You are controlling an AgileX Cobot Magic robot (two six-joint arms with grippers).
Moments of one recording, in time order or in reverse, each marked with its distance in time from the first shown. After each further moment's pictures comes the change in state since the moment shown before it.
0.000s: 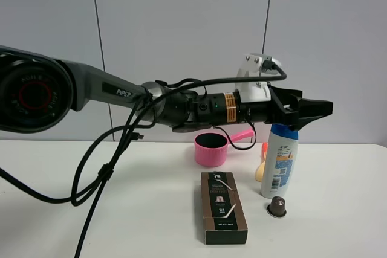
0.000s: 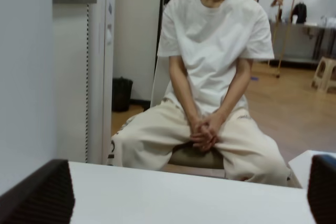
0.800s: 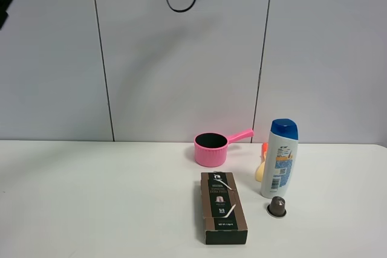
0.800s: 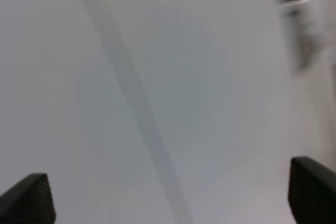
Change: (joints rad) left arm 0.111 -0.593 0.196 0.182 0.720 -0.058; right arm 0.000 0.000 0.000 0.000 0.000 0.000
